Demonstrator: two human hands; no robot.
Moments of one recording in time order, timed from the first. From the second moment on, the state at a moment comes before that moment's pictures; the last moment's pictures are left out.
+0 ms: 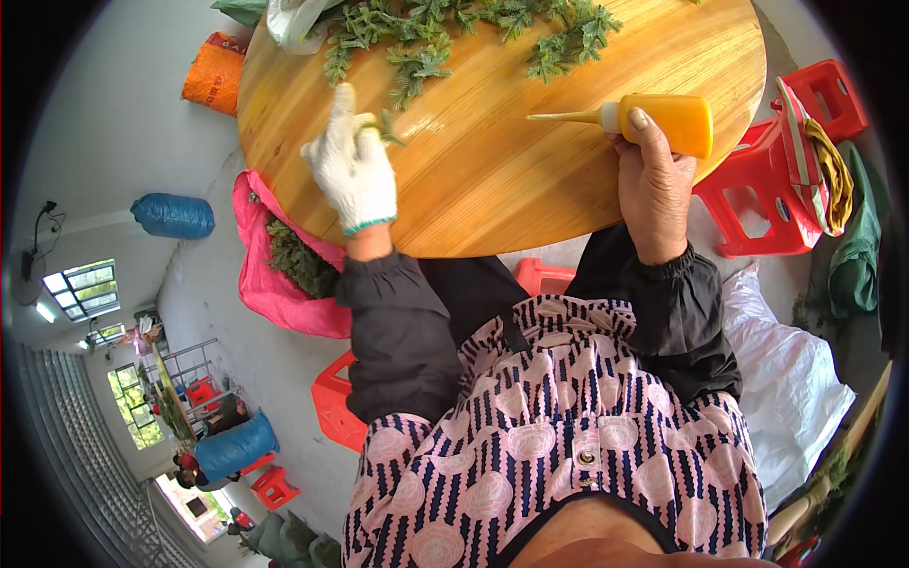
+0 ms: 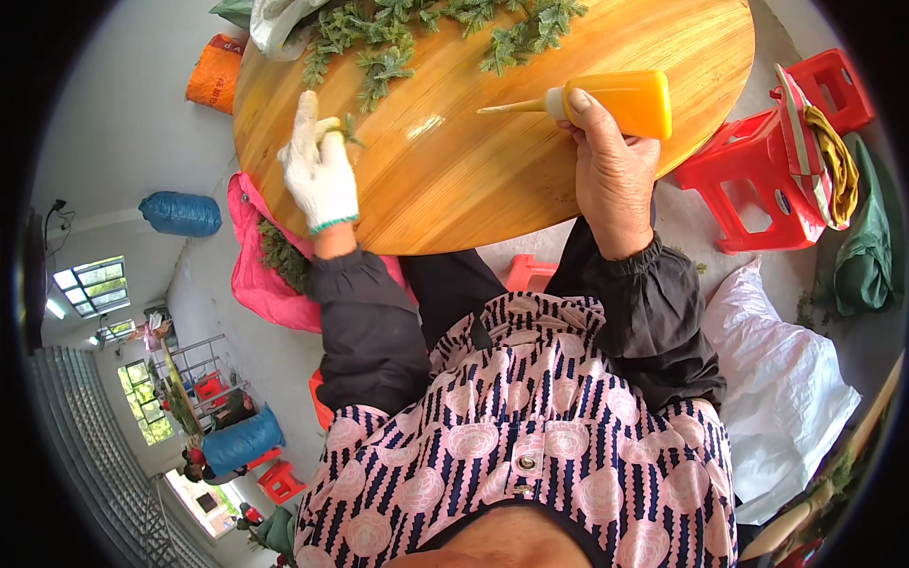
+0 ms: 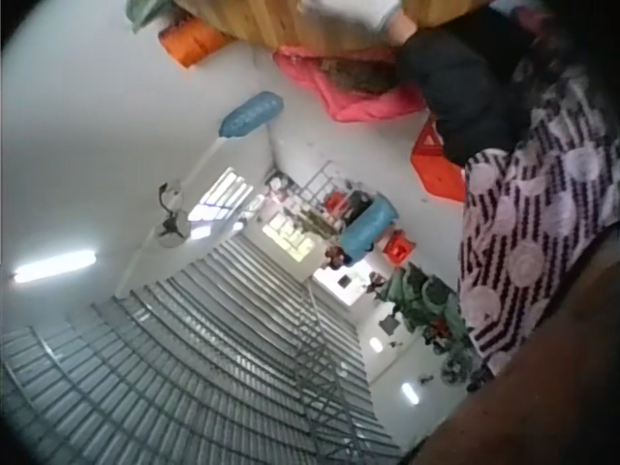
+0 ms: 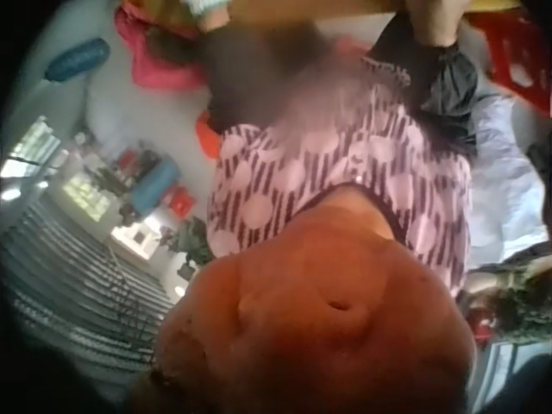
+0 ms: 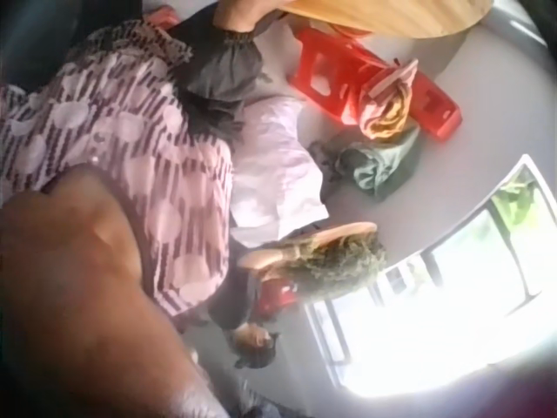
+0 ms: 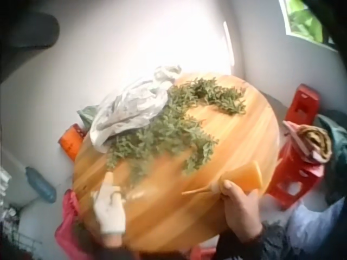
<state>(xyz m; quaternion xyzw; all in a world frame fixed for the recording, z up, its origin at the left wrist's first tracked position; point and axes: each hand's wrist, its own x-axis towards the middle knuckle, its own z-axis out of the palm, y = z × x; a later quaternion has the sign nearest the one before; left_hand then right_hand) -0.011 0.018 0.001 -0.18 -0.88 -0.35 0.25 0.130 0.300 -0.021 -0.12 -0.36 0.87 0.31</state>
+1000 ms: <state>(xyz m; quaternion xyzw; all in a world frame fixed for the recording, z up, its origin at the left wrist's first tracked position) -0.018 0.052 0.046 -0.28 -0.92 -0.28 0.02 0.134 0.307 -0.022 -0.14 -0.40 0.86 0.29</state>
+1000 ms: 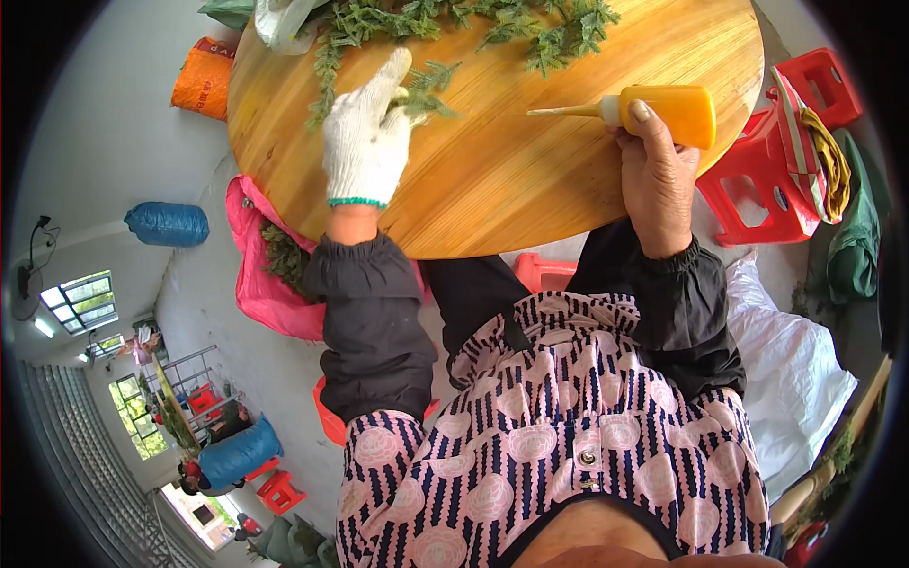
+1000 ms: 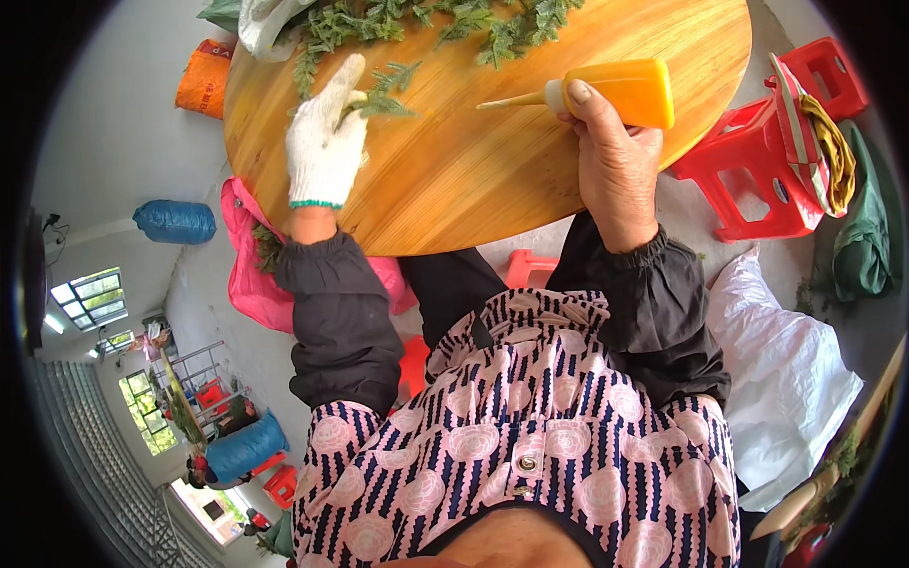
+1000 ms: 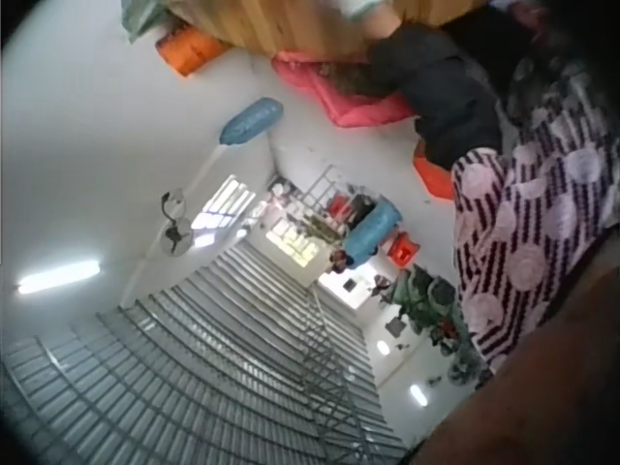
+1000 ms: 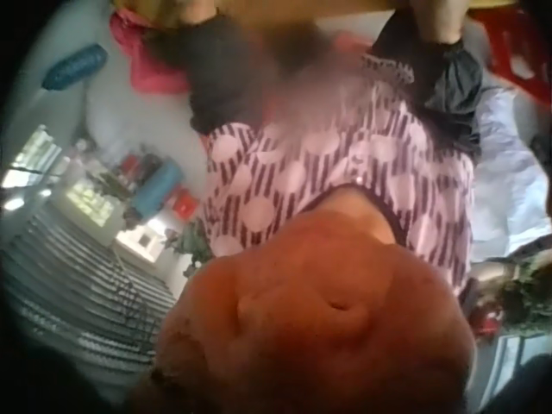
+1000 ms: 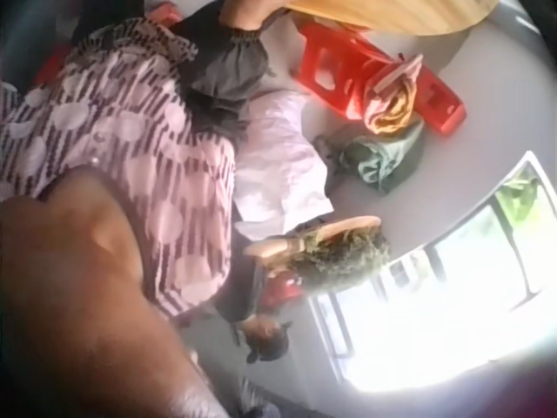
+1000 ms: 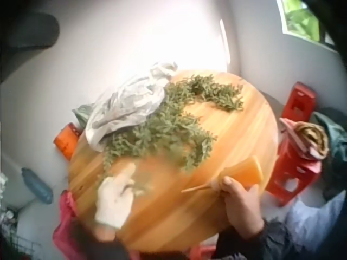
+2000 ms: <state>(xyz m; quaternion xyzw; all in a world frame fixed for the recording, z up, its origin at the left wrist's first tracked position) 0.049 0.052 -0.008 -0.25 -0.93 -0.14 0.21 0.115 0.242 0.022 0.02 -0.65 0.73 0.22</state>
